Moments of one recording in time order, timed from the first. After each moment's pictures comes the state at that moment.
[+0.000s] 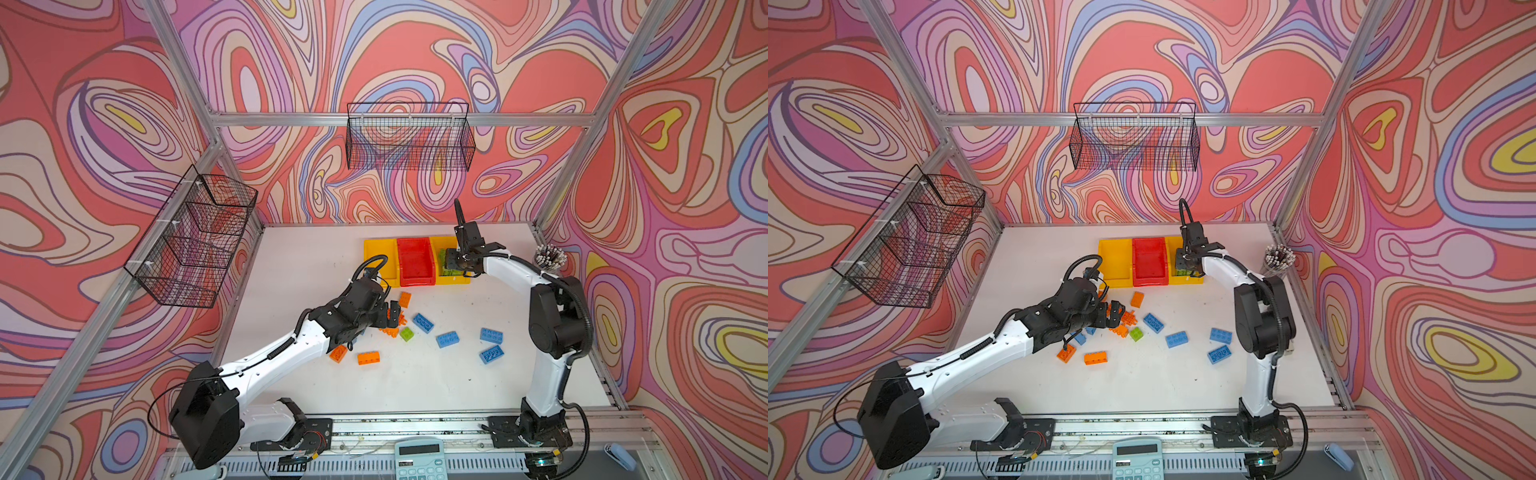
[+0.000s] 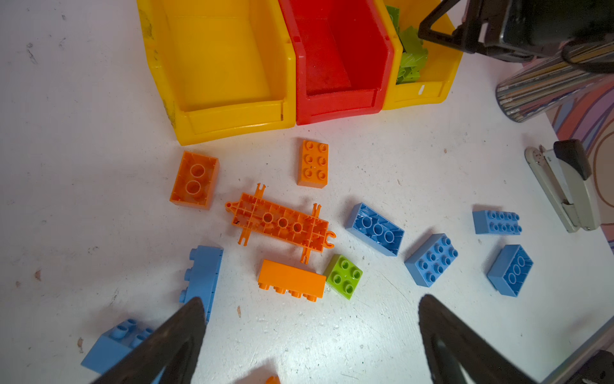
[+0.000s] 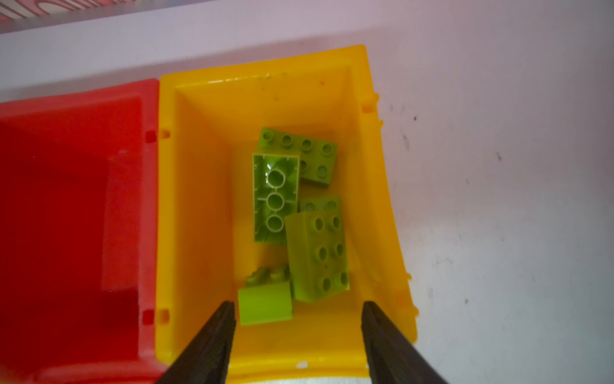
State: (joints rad) left arm -0.73 1.25 0.88 -0.39 -0.11 -0.55; right arm 0.29 1.90 1.45 -0.47 0.11 0.34
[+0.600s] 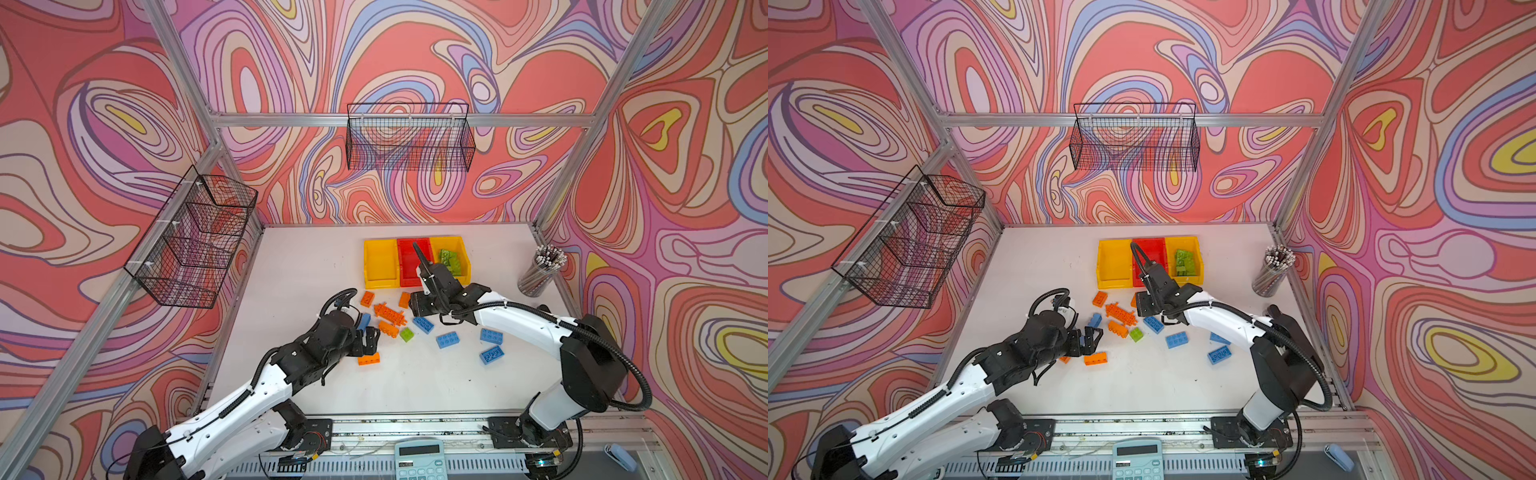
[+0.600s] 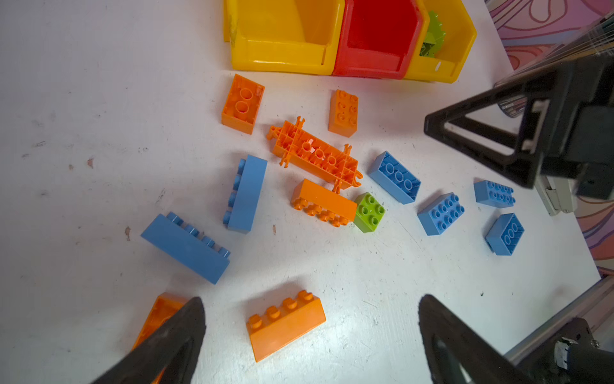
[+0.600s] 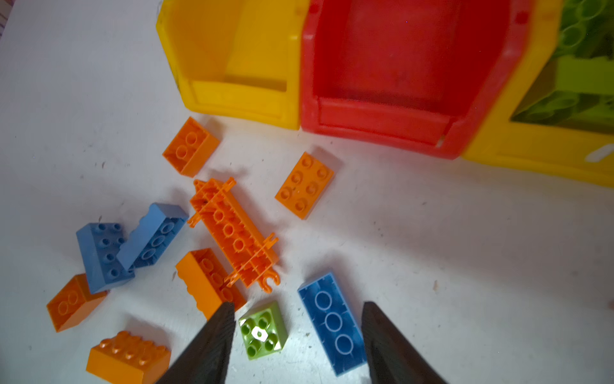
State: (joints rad) left arm -0.73 0.84 0.57 -0.46 -0.12 -0.66; right arm 0.72 1.61 1.10 -0.41 0.05 0.46
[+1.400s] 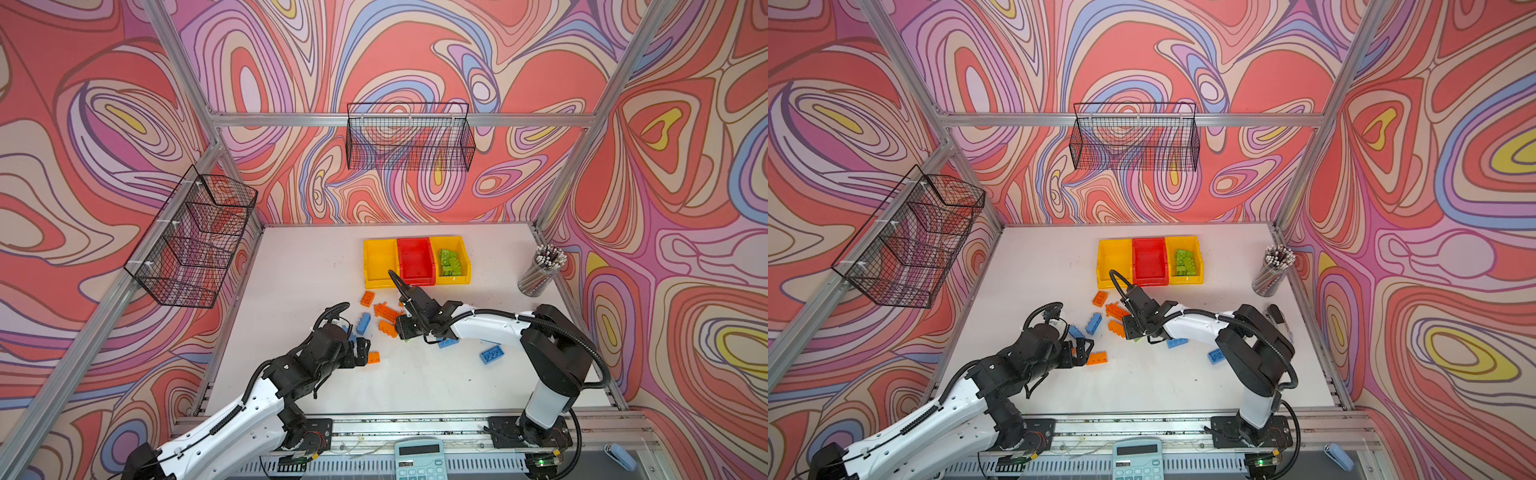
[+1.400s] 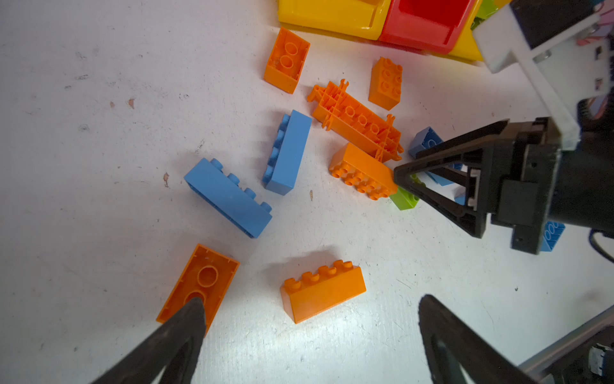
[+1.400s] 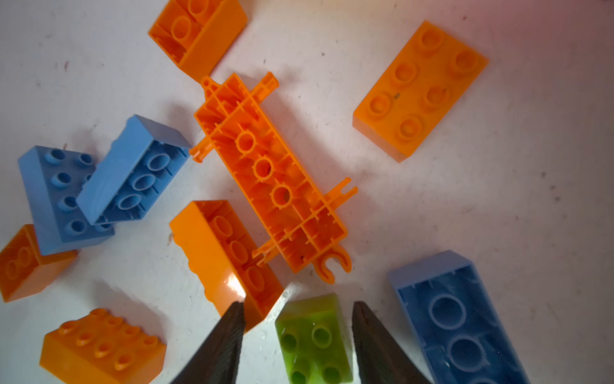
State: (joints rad) left arm -0.73 0.74 0.46 -0.51 -0.15 -0.71; right arm 0.83 1.77 1.04 -0.28 0.00 0.51
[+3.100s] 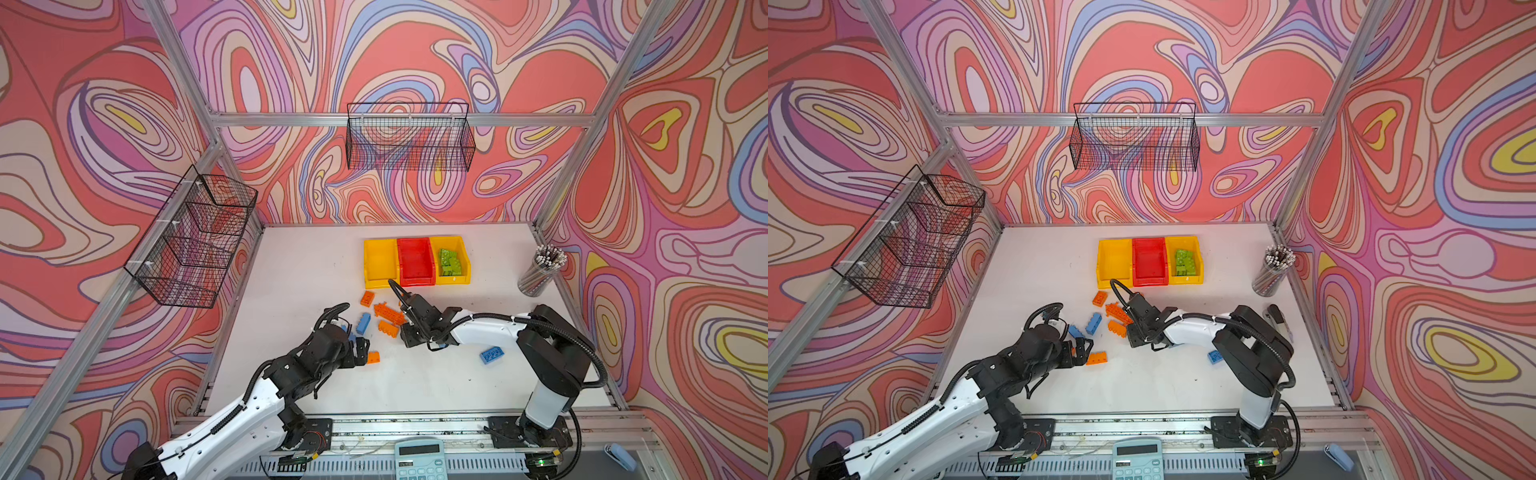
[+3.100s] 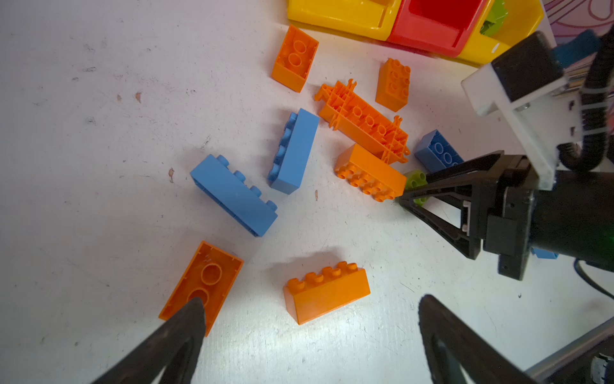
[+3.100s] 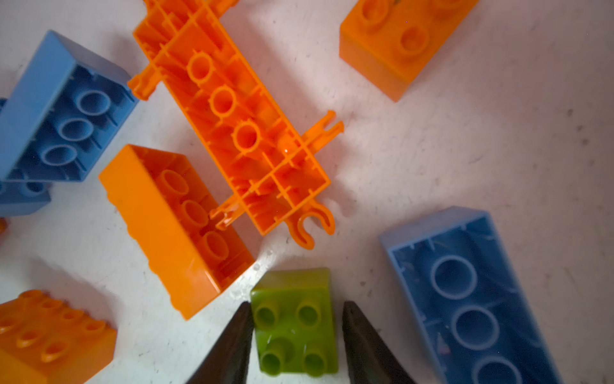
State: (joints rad) left arm -0.73 0.74 0.46 -0.51 -0.16 -0.74; right arm 0.85 1.78 0.99 -0.29 0.03 0.50
